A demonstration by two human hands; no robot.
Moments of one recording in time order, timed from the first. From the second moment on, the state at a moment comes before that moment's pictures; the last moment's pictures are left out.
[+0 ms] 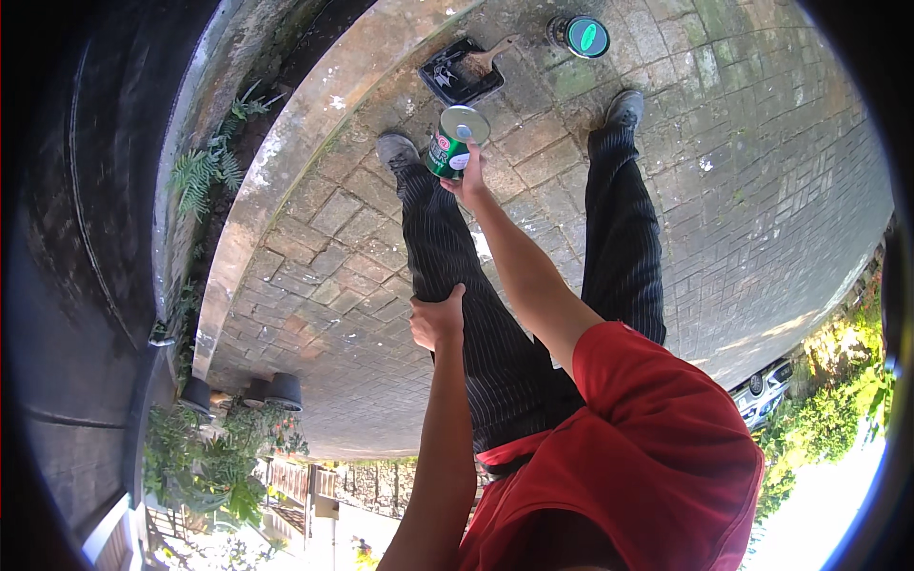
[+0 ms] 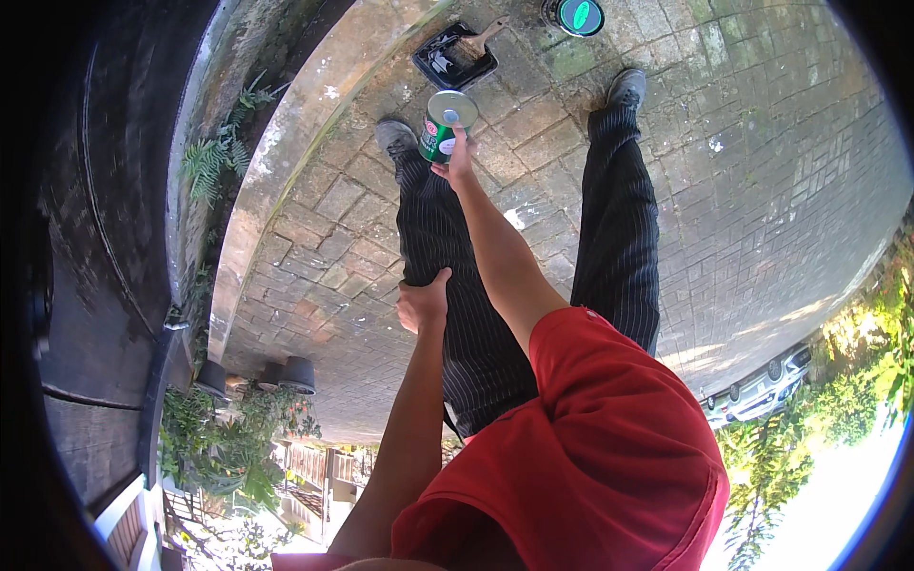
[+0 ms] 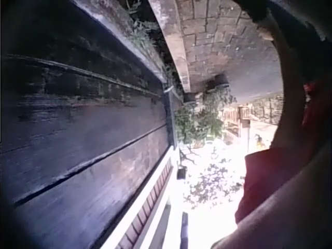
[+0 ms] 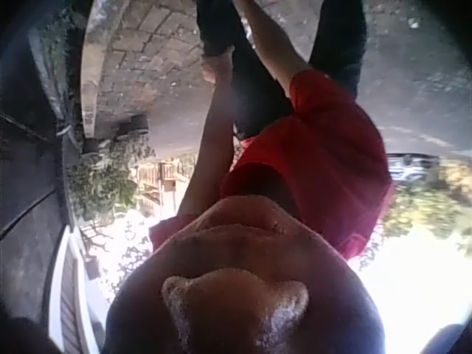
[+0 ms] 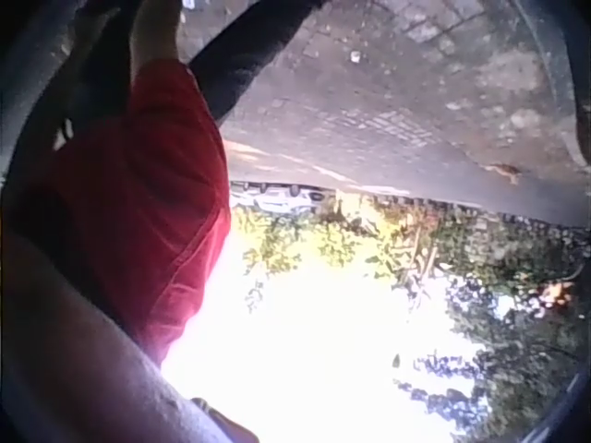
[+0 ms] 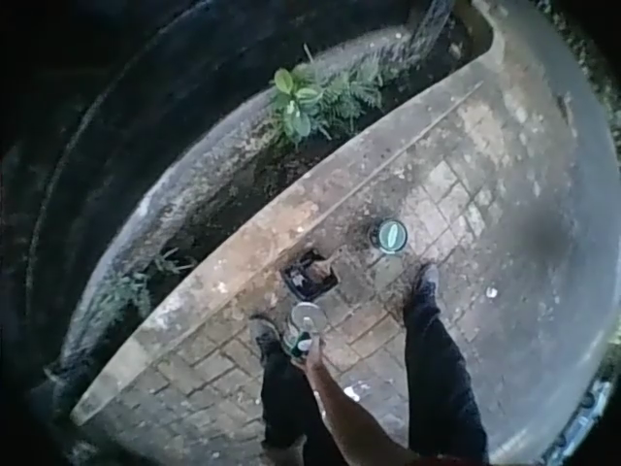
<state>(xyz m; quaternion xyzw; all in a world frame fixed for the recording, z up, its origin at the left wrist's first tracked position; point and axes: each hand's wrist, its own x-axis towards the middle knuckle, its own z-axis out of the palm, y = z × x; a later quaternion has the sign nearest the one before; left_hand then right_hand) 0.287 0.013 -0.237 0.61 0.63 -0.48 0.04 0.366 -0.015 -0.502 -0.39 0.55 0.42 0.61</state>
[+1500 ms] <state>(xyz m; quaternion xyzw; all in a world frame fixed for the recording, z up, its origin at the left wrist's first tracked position) 0.290 0.019 -0.236 0.61 0.63 -0.48 0.05 0.377 -0.024 -0.492 -0.44 0.55 0.37 0.60</state>
